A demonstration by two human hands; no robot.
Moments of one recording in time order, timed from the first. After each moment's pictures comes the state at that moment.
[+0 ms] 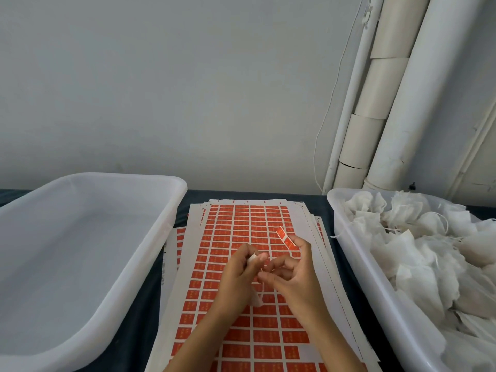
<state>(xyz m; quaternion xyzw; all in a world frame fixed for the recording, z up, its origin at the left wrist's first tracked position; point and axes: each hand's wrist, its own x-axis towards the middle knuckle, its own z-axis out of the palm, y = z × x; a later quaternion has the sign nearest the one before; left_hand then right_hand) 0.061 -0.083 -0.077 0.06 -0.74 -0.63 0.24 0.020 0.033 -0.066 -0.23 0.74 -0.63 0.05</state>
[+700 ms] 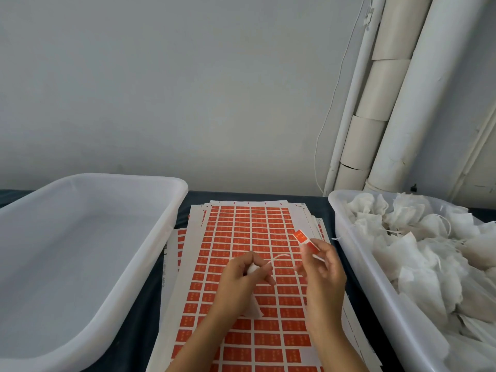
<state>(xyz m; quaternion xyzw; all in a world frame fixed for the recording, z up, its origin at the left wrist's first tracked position) 0.070 -0.079 -0.067 0.11 -0.76 -0.61 0.20 0.024 0.043 -0.056 -0.09 0.65 -0.75 -0.06</state>
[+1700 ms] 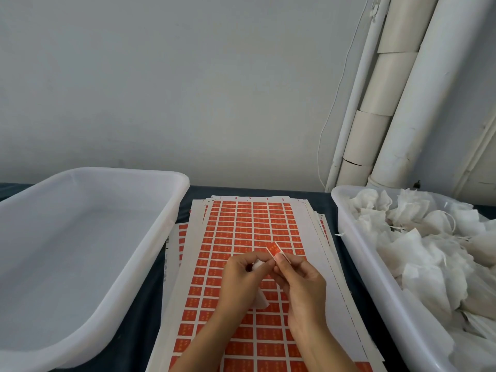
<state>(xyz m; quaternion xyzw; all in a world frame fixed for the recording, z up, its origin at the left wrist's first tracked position) 0.072 -0.074 -0.066 0.08 -0.73 -0.64 0.24 0.035 0.021 -0.069 -0.02 0.58 -0.81 0.06</state>
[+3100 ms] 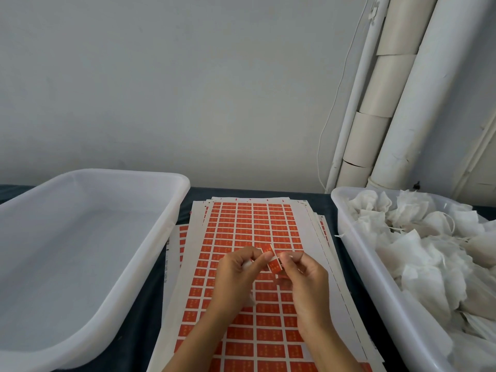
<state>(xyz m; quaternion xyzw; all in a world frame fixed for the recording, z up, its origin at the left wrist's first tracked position) 0.071 -0.085 -0.068 0.05 -0.75 -0.60 0.28 0.028 0.028 -0.069 -0.09 0.71 -0.70 0.01</state>
